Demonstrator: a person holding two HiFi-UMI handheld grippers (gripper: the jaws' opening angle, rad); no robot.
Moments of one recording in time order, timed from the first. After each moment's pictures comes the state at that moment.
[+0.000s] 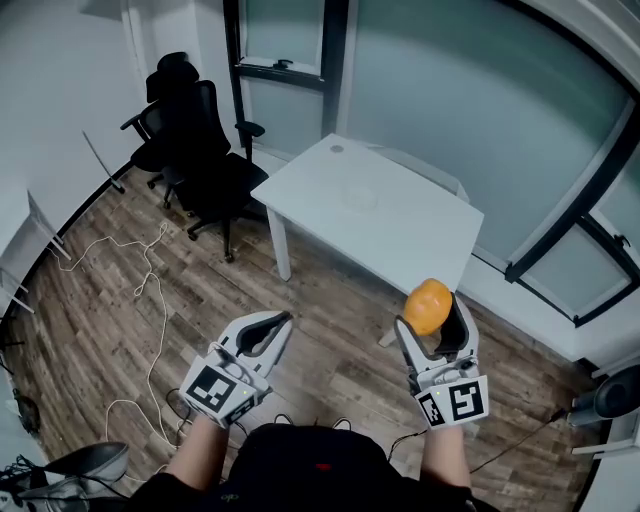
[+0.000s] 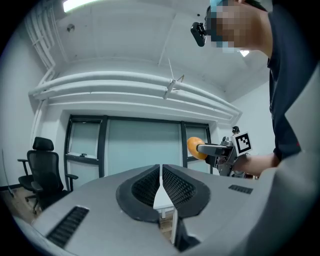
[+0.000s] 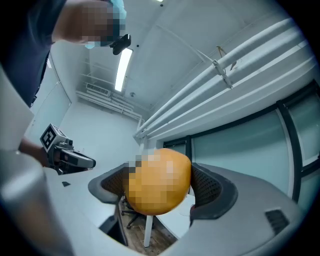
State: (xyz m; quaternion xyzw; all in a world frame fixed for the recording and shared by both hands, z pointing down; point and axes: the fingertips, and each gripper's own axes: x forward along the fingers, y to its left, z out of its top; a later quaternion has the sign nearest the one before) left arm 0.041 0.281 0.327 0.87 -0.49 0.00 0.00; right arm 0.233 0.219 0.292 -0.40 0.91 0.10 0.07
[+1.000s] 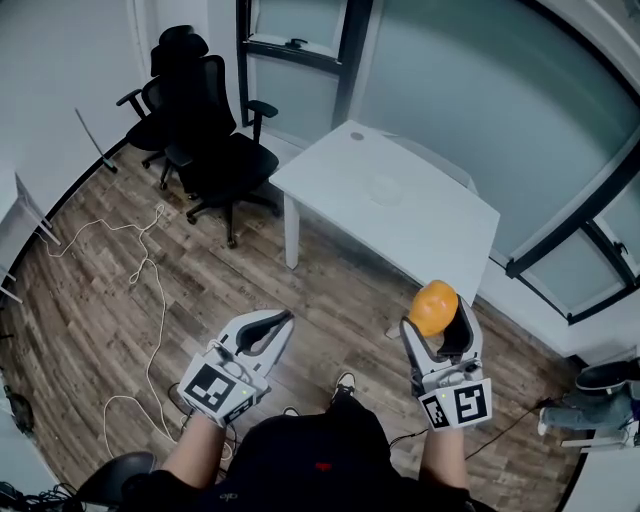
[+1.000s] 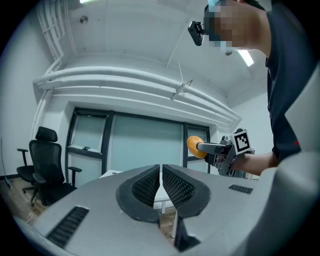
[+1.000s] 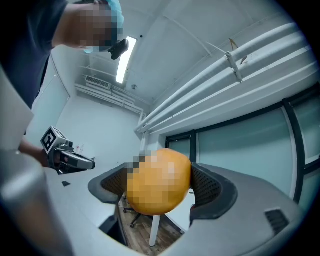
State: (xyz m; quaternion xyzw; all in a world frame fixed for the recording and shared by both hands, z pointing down) left arm -0.102 0.274 0.371 0.88 -0.48 -0.01 0.02; right arm 0.097 0.215 0.320 -0.41 0.91 0.09 0.04
